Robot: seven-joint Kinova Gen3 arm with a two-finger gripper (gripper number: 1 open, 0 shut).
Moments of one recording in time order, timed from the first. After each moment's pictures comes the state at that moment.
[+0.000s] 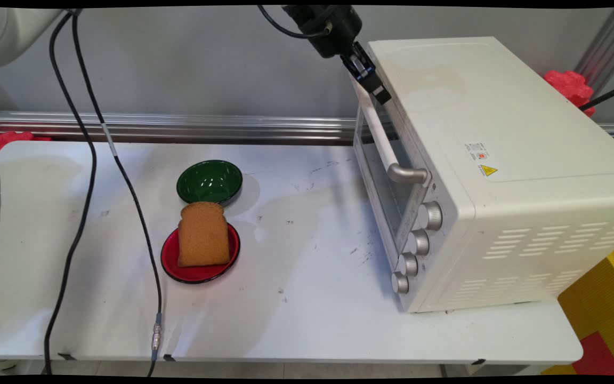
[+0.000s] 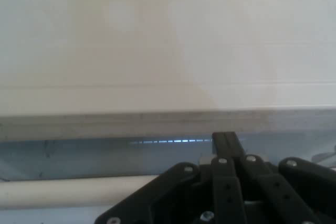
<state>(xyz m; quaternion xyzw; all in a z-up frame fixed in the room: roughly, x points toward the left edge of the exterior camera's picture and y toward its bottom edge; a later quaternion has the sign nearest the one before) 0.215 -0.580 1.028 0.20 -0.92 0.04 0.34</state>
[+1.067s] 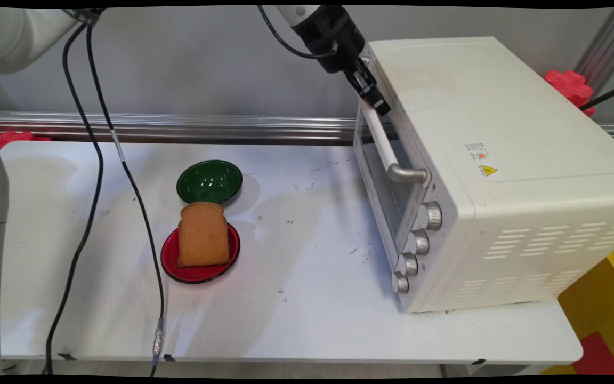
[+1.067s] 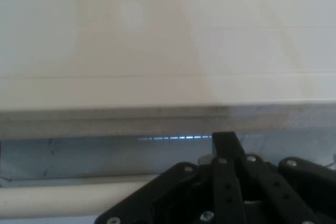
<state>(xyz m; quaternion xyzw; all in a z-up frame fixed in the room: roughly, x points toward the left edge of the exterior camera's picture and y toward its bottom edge) 0.209 -0.591 1.000 0.20 -0.92 0.04 0.33</state>
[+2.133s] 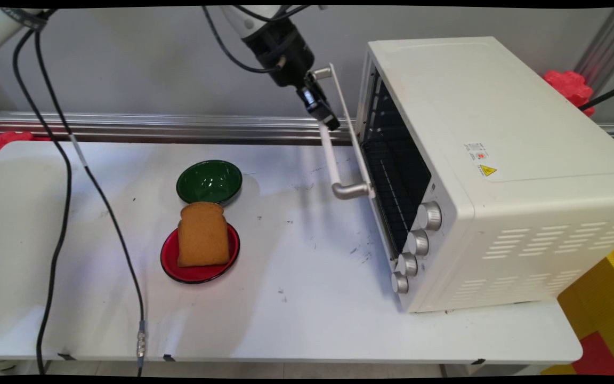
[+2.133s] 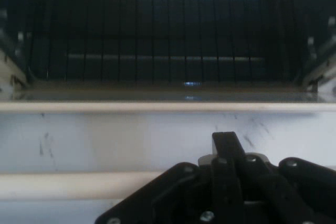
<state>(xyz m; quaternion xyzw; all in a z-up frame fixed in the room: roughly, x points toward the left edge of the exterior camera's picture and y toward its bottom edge) 0.271 -0.561 0.987 0.22 -0.93 0.03 0.29</state>
